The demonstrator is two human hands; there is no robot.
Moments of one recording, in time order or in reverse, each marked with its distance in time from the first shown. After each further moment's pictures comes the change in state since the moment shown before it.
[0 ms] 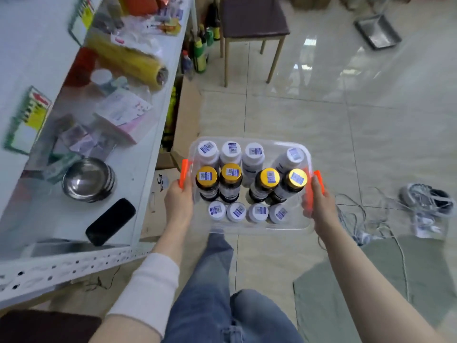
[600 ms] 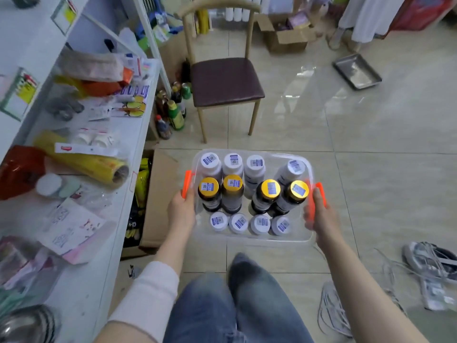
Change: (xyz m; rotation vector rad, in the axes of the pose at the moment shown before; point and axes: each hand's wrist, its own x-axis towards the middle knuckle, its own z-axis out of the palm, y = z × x) left_hand 0.239 0.248 0.173 0.043 -0.076 -0.006; right_hand 0.277 -0.232 0.014 0.086 0.068 -0.002
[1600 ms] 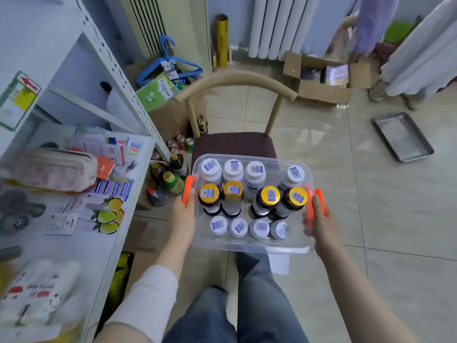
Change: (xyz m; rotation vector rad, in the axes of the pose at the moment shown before) left_hand 0.469 0.283 0.125 -0.133 0.062 -0.072; right_hand 0.439 -0.308 0.246 -0.115 -0.088 -0.033
